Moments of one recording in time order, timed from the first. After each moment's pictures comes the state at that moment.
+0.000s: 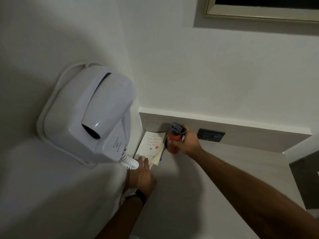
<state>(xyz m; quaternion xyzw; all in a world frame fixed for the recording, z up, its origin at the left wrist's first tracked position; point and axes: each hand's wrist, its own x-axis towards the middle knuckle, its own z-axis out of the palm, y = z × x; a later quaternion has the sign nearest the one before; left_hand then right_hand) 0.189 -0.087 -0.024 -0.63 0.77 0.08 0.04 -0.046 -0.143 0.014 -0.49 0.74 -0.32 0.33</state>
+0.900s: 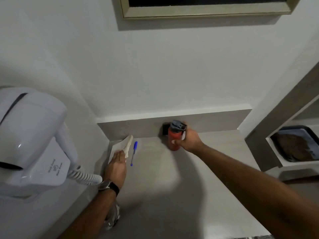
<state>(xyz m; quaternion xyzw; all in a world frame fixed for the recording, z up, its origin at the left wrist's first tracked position) 0.155 -0.142 -0.030 -0.50 0.87 -0.01 0.02 -0.177 -0.059 0.027 -0.43 0.79 -0.32 0.30</state>
